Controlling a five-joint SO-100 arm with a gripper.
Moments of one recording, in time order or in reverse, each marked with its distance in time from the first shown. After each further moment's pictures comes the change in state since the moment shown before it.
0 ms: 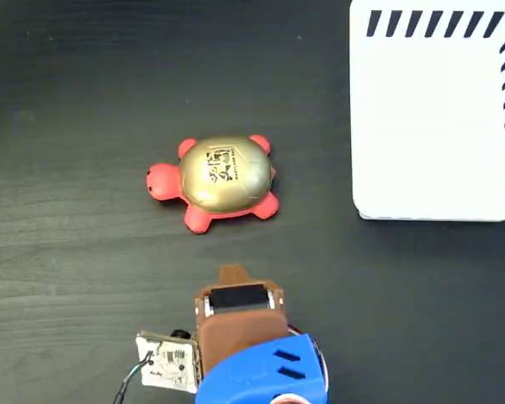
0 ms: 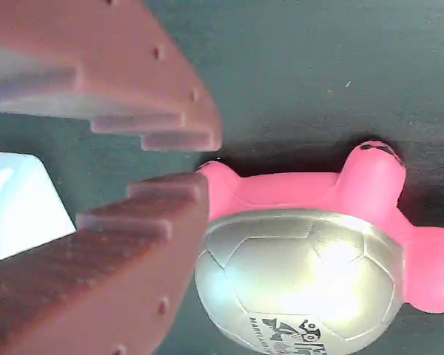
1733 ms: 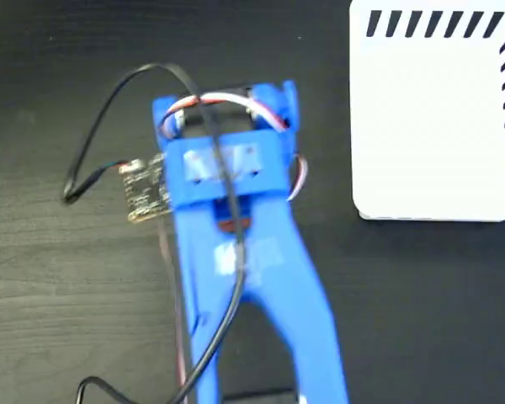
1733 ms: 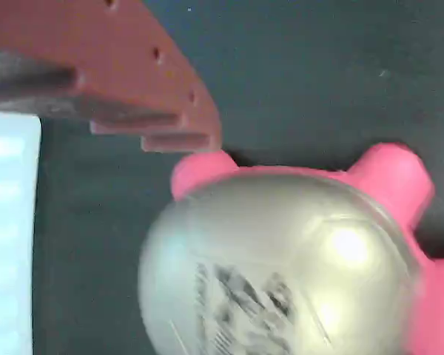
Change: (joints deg) arm 3.1 -95.5 -70.2 14.2 -7.9
